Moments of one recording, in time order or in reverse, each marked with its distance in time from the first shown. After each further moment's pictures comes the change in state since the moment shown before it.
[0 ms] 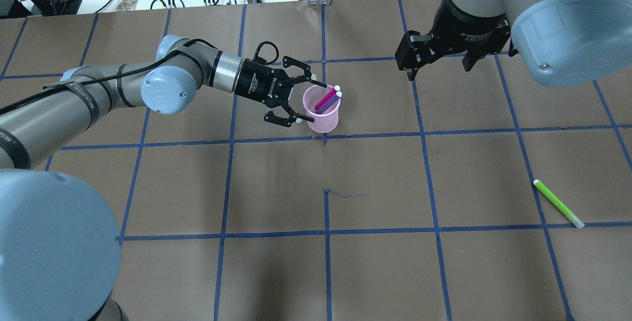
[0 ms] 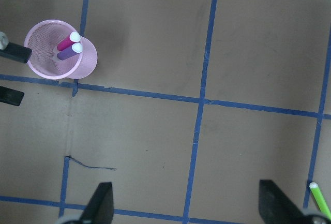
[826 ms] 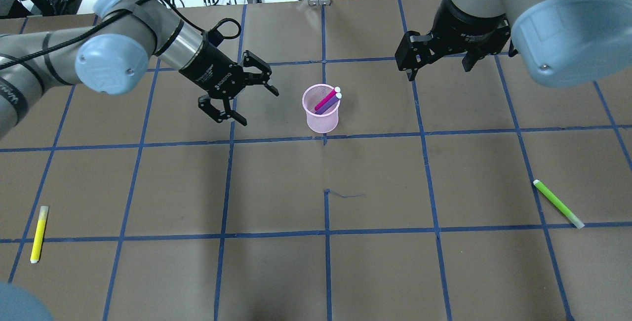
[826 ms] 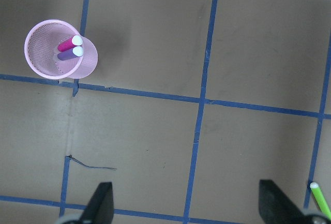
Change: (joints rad) left arm 0.040 0.340 0.053 -0.045 0.930 0.218; right arm 0.000 0.000 0.000 0.000 0.001 0.000
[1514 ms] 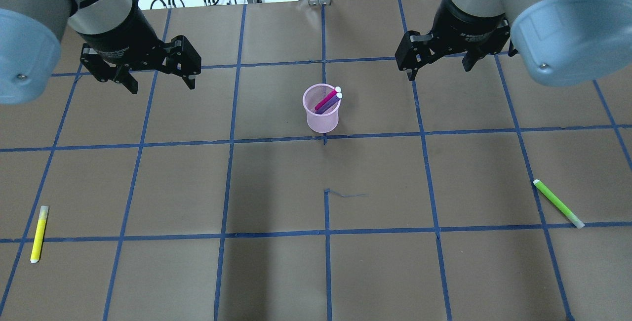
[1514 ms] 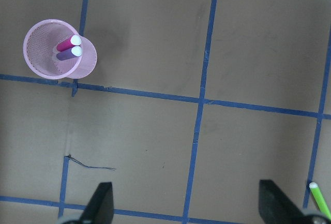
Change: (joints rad) left arm -0.083 0.192 0.053 -0.015 0.257 0.045; right arm 0.000 0.002 0.000 0.000 -0.003 -0.001
